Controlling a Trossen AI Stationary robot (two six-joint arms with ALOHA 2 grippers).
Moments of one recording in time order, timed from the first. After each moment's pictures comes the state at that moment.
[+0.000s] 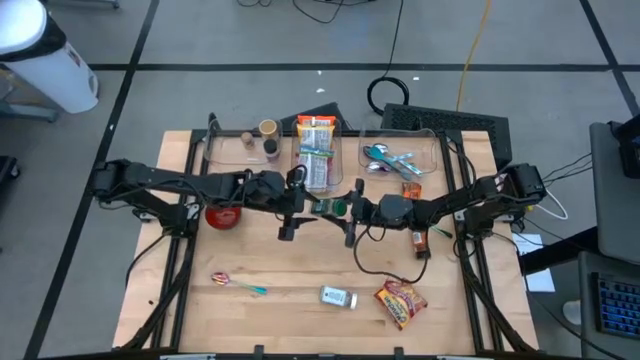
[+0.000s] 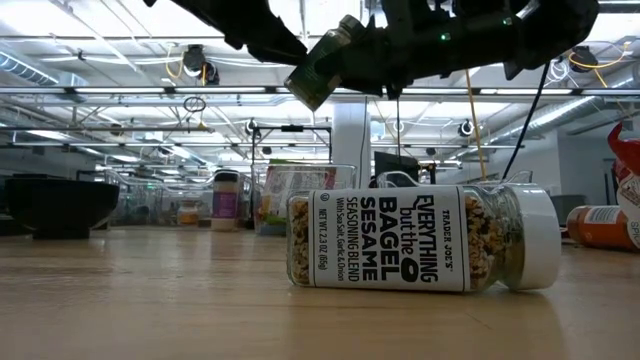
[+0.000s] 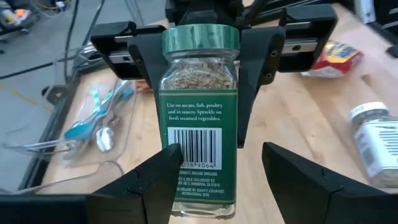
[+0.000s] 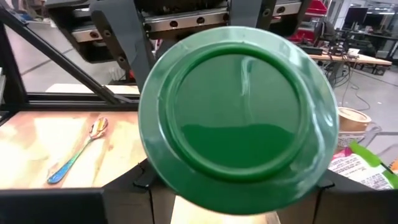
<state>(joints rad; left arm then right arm) 0.00 1.40 1.02 -0.14 -0.01 0.26 0.12 1.56 0.71 0.82 0.27 -0.06</state>
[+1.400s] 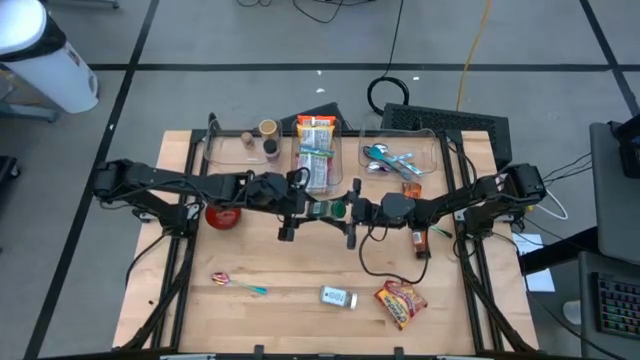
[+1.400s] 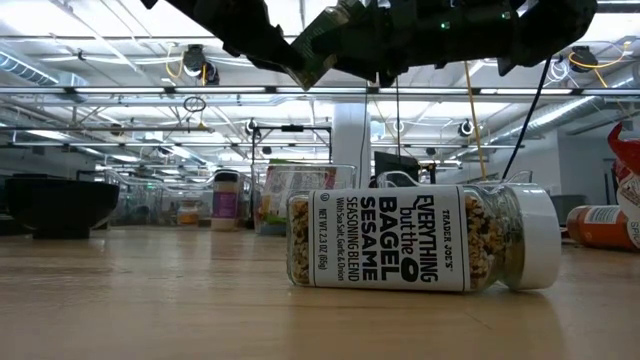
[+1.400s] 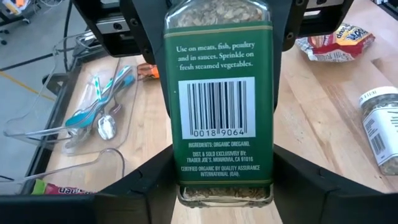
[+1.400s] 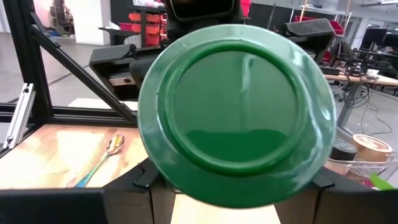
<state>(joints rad) 0.00 1.40 1.02 -0.16 -0.04 0.28 0.12 1.56 0.72 0.87 0.18 -0.09</state>
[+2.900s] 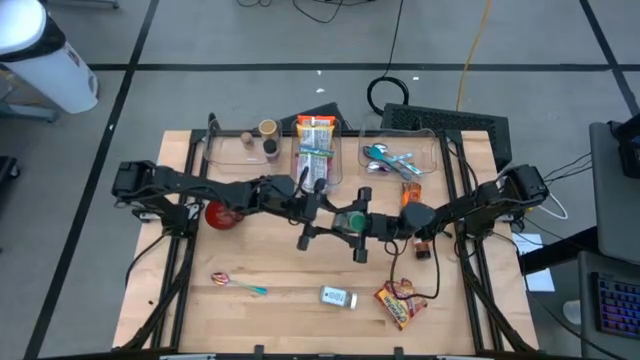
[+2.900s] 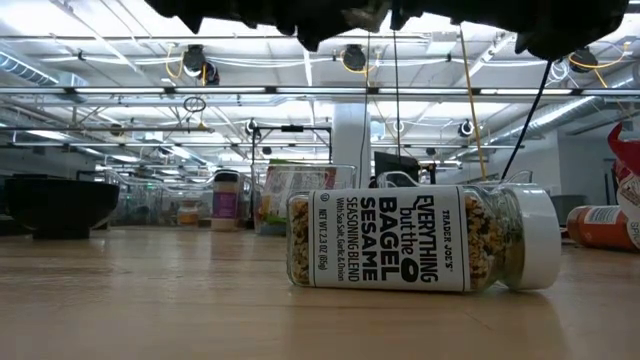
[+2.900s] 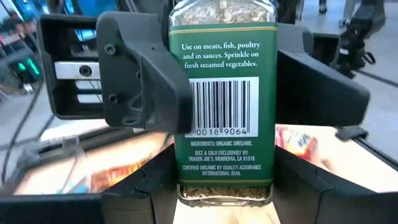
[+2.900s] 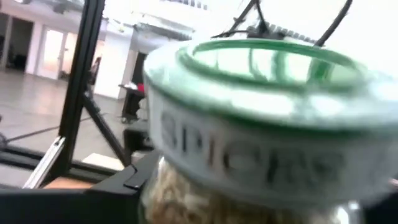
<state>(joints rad) -0.01 1.57 1.02 0.36 0.22 0.24 0.23 1.56 0.68 1.20 0.20 -0.32</state>
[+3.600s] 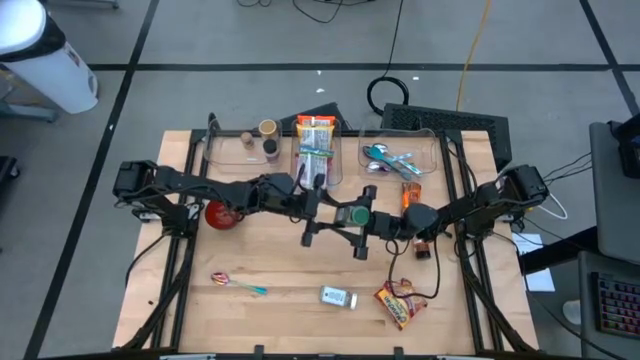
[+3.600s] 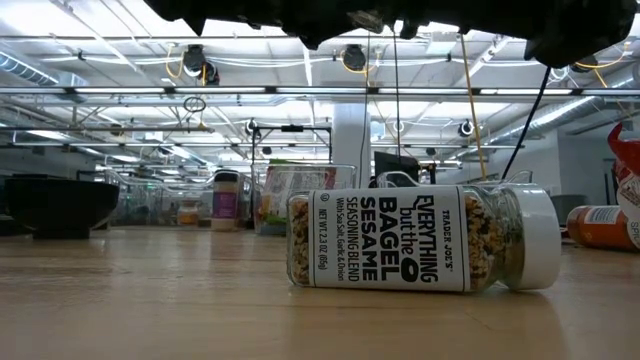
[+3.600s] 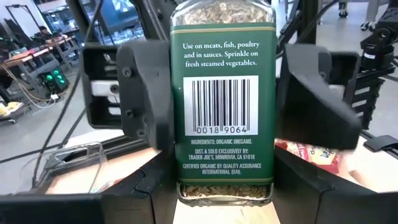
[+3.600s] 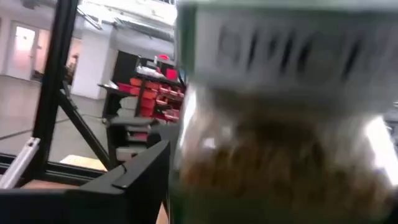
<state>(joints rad) -0.01 1.58 1.02 0.42 0.17 0.26 0.23 1.56 0.64 1.26 0.29 -0.33</state>
